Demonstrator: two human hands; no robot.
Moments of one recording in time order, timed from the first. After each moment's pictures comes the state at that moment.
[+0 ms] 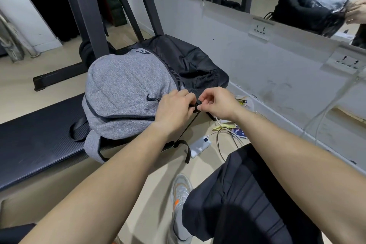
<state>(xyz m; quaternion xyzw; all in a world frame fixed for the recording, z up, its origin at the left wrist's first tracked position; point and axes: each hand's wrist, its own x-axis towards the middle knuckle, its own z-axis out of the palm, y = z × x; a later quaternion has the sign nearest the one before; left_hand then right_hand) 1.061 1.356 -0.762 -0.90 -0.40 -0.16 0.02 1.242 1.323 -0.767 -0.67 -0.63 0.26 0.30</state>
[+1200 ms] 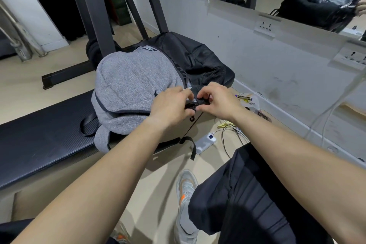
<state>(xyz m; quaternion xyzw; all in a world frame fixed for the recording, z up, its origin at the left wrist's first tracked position) 1.031 1.347 -0.736 -0.89 -0.44 -0.10 -0.03 1.220 1.321 -0.770 -0.65 -0.70 0.13 0.26</state>
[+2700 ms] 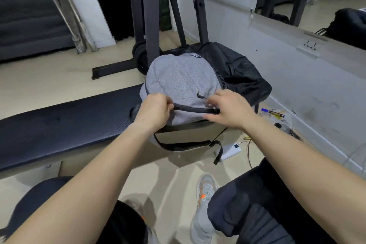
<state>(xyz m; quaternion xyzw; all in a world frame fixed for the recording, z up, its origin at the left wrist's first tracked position) 0.891 1.317 -0.706 -0.77 -0.61 -0.18 -0.09 1.137 1.306 -0.724 -0.58 -0.81 -0.01 0.12</state>
